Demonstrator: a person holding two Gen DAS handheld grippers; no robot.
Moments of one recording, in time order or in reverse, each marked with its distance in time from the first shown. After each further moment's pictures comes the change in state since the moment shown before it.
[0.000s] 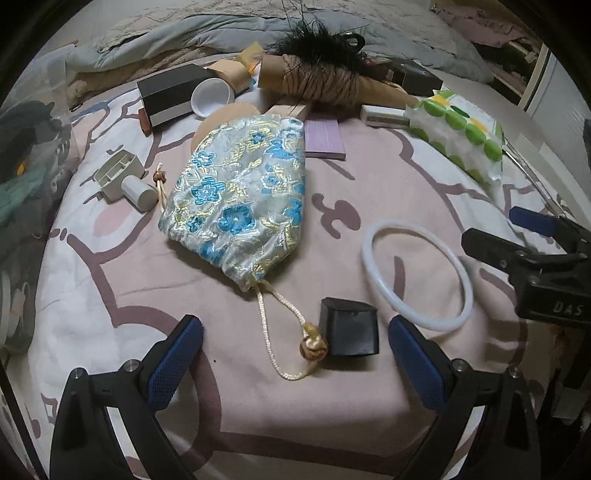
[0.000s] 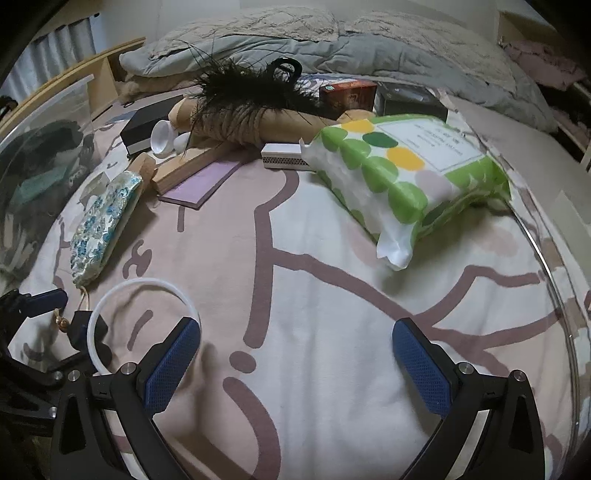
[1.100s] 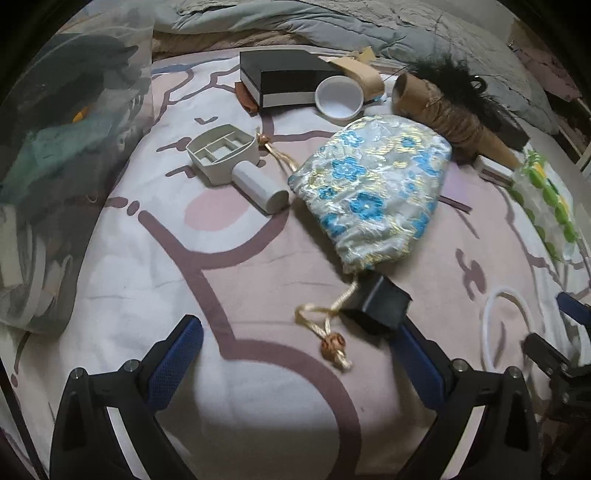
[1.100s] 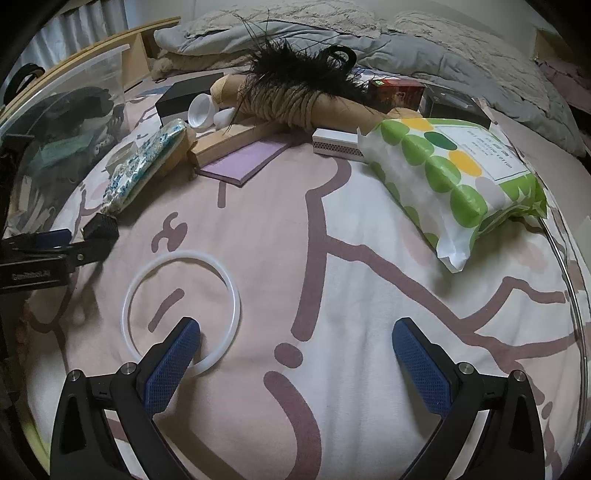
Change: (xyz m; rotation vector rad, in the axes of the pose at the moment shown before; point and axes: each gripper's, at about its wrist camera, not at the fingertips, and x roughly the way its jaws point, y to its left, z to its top) left arm 0.002 0.079 0.008 -0.221 0.006 0.110; right arm 0.011 0.021 -0.003 -0.100 0.047 0.055
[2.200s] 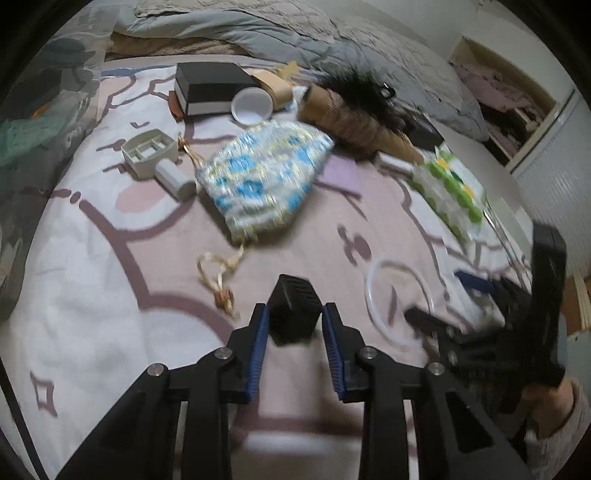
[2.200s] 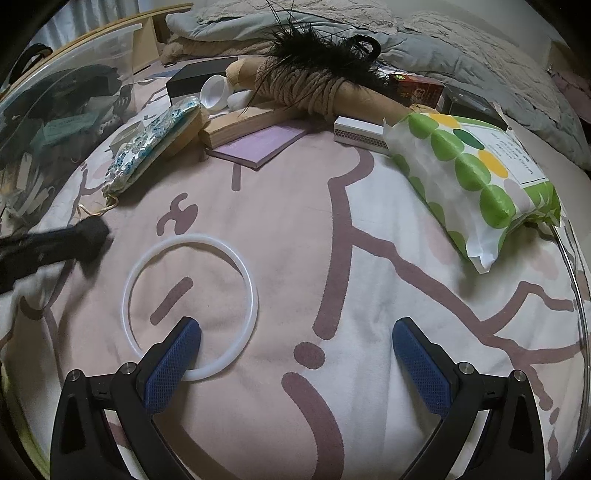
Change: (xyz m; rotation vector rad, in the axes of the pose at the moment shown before) left arm -0.033 -0.021 -0.024 0.042 -0.014 -0.304; right arm 0.011 0.014 -0.002 -0.044 0.023 -0.002
